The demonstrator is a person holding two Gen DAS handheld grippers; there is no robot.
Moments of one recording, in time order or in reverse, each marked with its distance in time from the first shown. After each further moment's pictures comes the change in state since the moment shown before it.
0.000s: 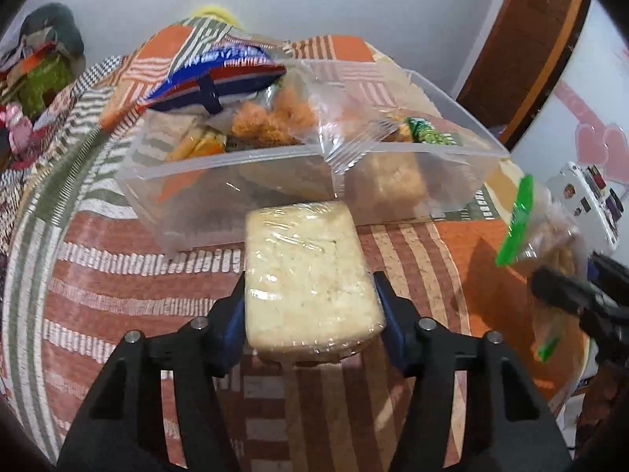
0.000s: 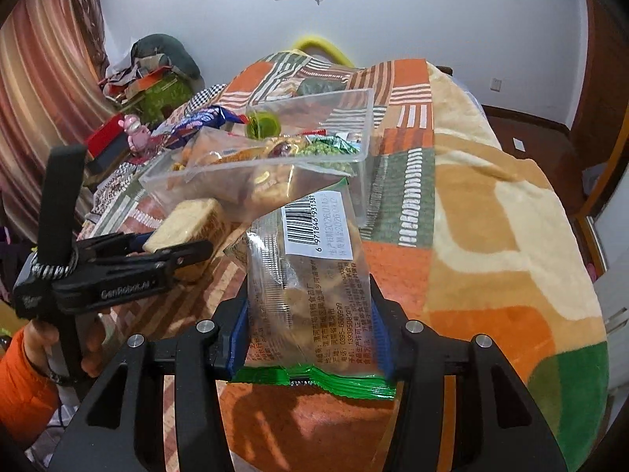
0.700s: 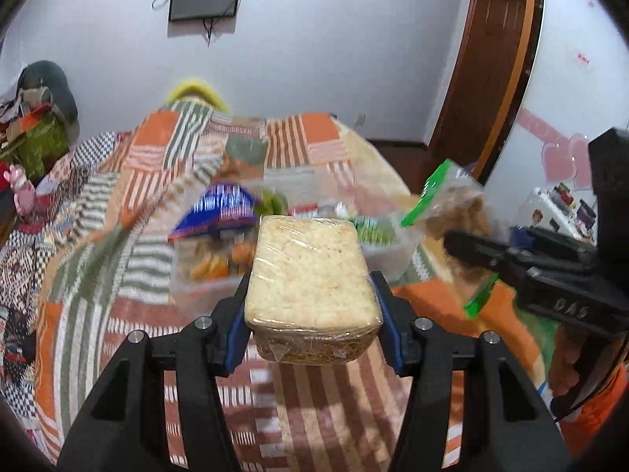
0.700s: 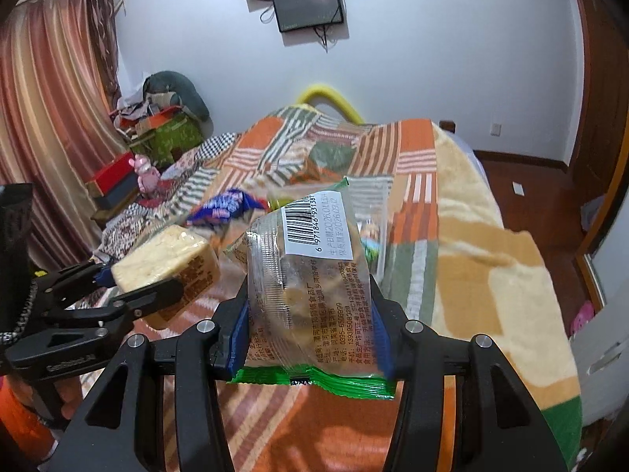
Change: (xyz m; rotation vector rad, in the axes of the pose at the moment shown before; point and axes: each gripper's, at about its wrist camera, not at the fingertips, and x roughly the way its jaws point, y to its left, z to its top) left arm -0.100 -0.020 0.034 0.086 -0.240 -0.047; right arm -0.023 0.018 0.062 -0.032 -0.165 -0.004
